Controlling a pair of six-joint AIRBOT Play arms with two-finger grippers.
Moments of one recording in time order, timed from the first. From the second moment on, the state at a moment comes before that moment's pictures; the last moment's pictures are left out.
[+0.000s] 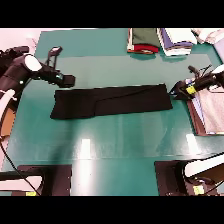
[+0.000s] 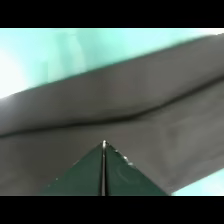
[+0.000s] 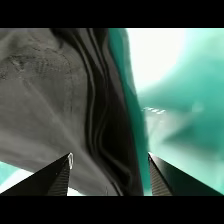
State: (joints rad) left arm -0.20 -1.46 1.37 1.22 -1.00 -1.45; right arm -0.38 -1.71 1.34 -0.97 1.38 1.30
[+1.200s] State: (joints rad) left arm -0.48 -1.87 1.63 1.09 -0.88 -1.54; right arm 0.13 -1.51 1.94 -0.88 1.42 1.39
